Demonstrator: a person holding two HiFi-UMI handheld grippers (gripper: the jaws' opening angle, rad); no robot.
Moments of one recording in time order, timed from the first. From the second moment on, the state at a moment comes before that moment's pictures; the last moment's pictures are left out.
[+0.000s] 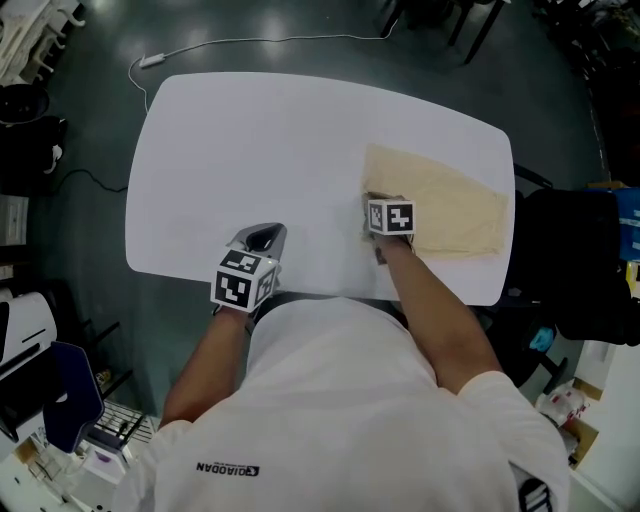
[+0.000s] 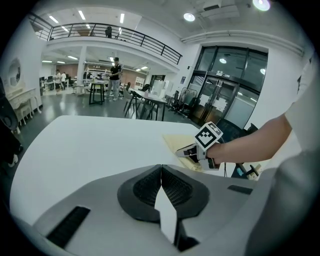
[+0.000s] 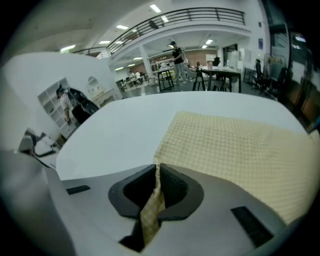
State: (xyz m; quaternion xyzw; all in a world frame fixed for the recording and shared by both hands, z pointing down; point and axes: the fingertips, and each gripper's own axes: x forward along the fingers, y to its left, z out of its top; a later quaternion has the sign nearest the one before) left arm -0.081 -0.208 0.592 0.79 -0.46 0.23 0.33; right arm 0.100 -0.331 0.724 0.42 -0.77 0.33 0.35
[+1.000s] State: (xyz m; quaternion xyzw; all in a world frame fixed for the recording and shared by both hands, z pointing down) left arm 0.036 -0.238 0.537 0.83 -0.43 0.22 0.27; right arm 0.239 -0.328 0.540 0.40 -0.76 0.50 -0.09
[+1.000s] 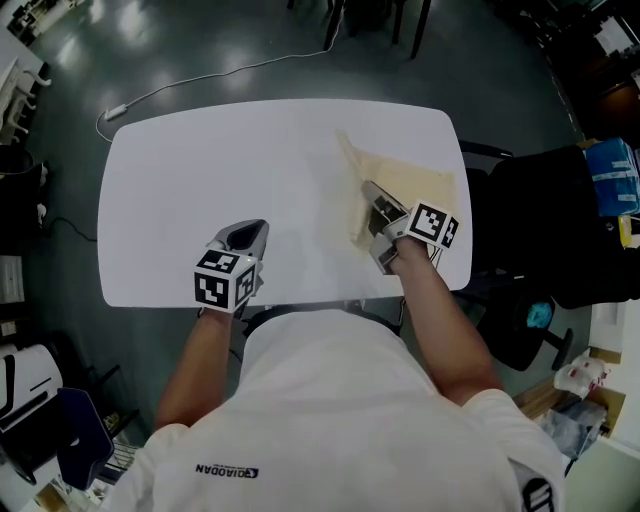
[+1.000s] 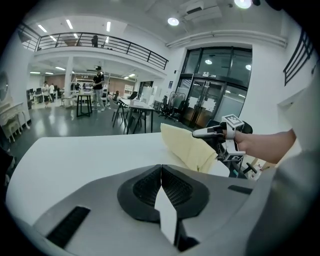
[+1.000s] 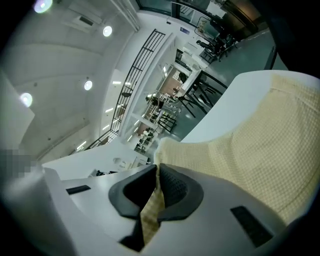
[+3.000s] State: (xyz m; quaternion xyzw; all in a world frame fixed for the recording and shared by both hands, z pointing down) left arm 0.289 -0.223 0.547 0.83 -0.40 0.30 0.24; right arm 0.570 -0.341 0.612 0.41 -0.76 0.49 -0.09
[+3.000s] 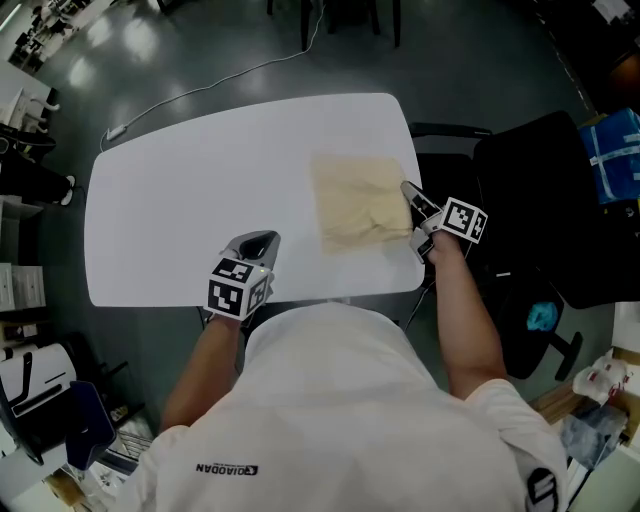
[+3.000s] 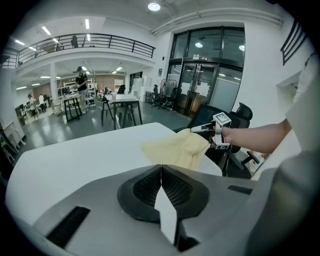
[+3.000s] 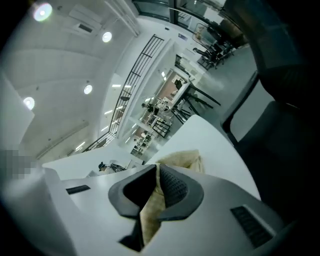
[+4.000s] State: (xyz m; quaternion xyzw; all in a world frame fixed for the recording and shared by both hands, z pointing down) left arm 0.308 -0.231 0.548 0.83 -0.42 0.30 0.24; right arm 0.672 -0.314 0.698 0.57 -0.67 0.48 0.04
